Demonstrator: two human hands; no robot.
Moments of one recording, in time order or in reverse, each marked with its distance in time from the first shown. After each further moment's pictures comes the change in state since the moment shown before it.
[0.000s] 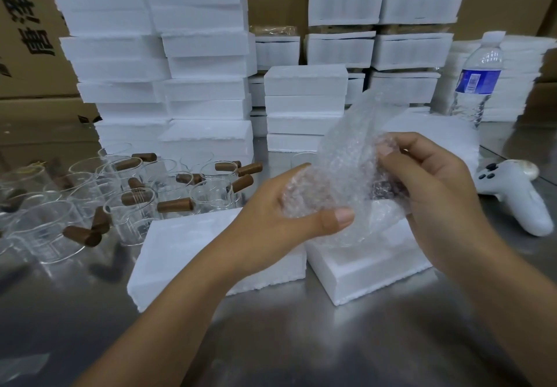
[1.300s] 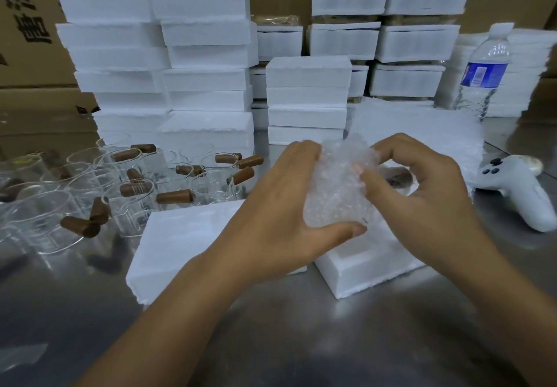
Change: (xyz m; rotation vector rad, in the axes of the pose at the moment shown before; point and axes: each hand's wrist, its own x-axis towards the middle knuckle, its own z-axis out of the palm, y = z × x) left_hand 0.001 -0.006 0.006 0.647 0.157 0.187; right_hand -0.008 0.001 0.007 -0.600 -0.086 -0.357
